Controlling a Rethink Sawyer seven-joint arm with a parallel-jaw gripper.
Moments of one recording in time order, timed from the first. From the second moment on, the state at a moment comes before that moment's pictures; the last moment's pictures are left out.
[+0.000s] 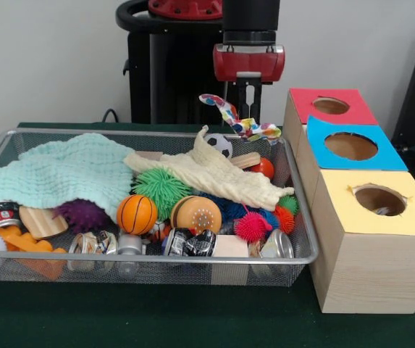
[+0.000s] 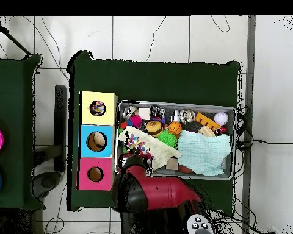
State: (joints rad) arm -0.30 -0.87 0.11 2.12 -0.26 0.00 1.83
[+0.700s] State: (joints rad) arm -0.26 -0.96 0.13 2.14 -0.21 0.09 1.83
